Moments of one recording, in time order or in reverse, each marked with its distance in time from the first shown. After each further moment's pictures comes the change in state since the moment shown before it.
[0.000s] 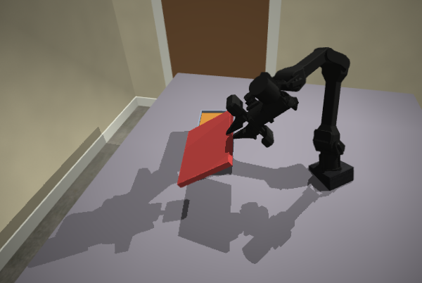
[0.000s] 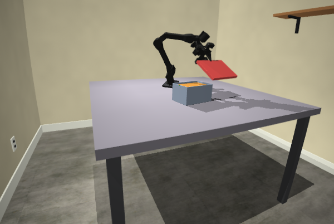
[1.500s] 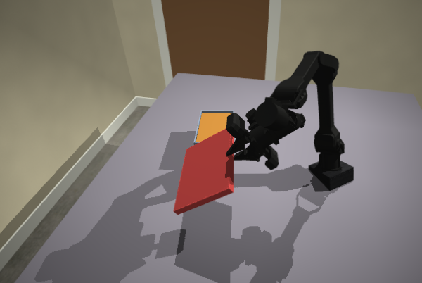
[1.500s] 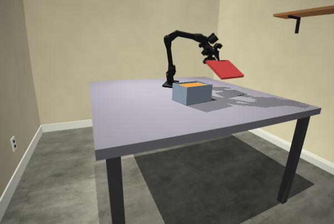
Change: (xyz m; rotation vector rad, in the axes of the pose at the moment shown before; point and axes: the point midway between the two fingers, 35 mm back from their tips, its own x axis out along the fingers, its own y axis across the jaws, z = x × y) arm -0.005 -0.002 -0.091 0.000 0.003 0.000
